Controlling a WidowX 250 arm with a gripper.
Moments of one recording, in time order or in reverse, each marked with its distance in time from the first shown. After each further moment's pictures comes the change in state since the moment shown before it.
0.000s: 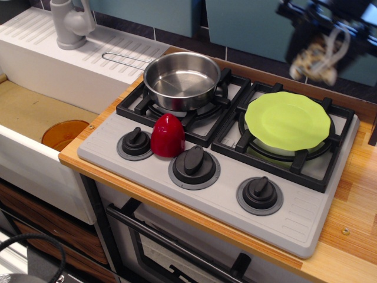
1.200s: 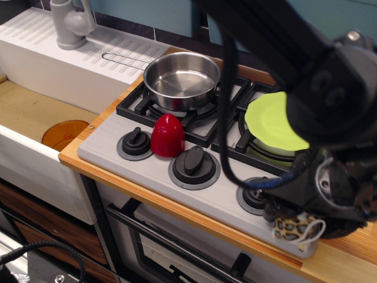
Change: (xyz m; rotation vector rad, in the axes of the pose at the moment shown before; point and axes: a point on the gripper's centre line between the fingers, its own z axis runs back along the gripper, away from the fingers) arm -0.108 -0.071 -0.106 -0.103 -0.231 0.137
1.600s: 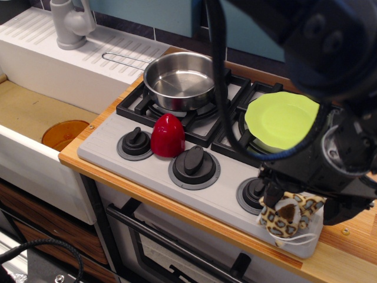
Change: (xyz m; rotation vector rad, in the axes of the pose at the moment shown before) arm 0.008 0.003 0.024 0.004 0.066 -0.014
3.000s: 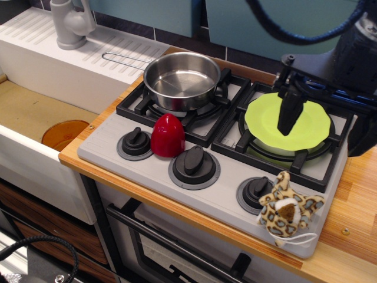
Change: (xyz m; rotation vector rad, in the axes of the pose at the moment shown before) arm 0.039 0.013 0.077 0.000 0.118 -0.035
